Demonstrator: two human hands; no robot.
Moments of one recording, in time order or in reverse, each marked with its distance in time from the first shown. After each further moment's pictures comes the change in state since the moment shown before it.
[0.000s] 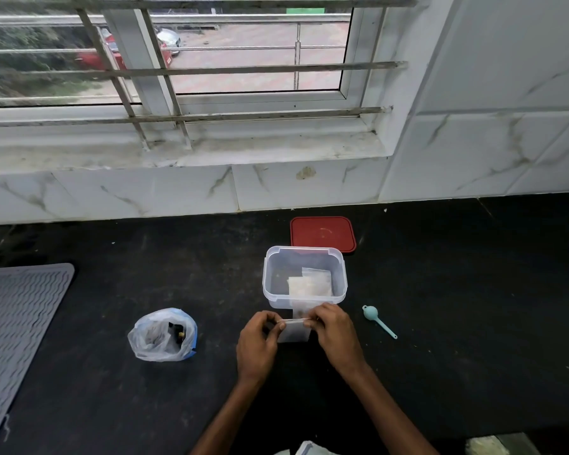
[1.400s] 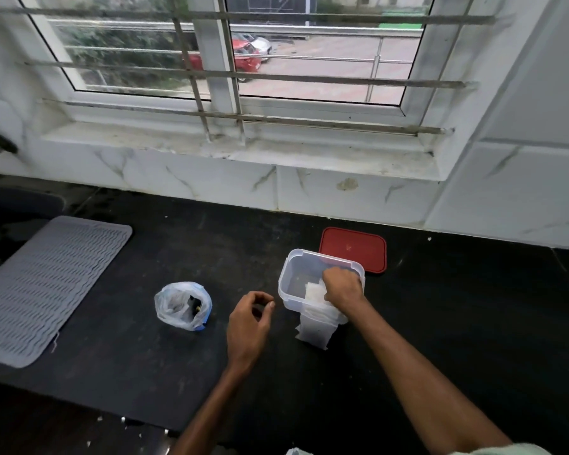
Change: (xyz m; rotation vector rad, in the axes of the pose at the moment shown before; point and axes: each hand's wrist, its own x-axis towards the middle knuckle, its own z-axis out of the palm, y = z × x) left_hand -0.011 0.046 -0.016 -0.004 0.342 -0.070; right_hand 0.136 0.003 -0.018 -0.855 -0.376 -0.217
